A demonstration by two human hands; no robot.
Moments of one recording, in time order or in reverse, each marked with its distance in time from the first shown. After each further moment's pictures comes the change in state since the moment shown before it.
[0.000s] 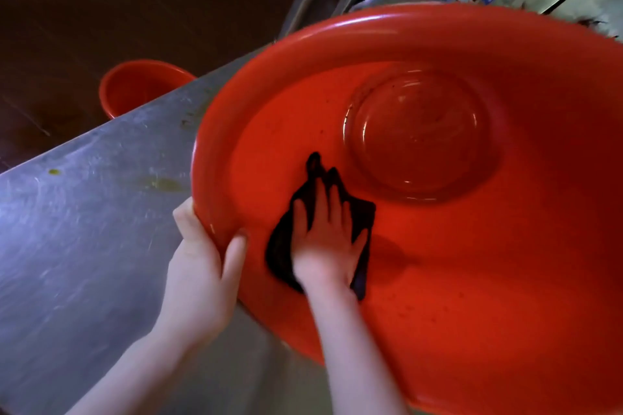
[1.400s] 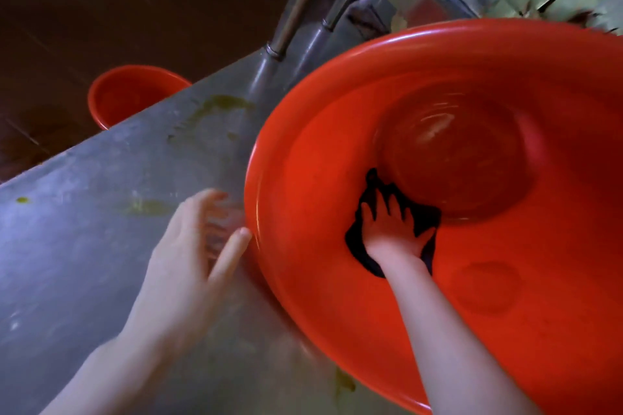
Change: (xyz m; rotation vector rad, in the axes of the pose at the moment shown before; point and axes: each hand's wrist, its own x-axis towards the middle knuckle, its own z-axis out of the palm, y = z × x) left_hand 0.036 0.008 -0.008 0.082 -0.105 0.120; right_hand 0.100 0.094 -0.014 -0.217 -0.222 0.218
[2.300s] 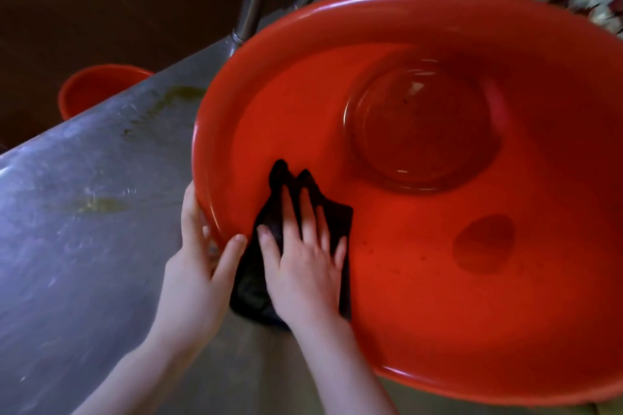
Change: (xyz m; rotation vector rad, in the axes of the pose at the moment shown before) left_hand -0.016 -0.005 0.055 -0.081 -0.016 -0.094; right_hand -0.124 -0.054 0.027 0.253 0.251 -0.375
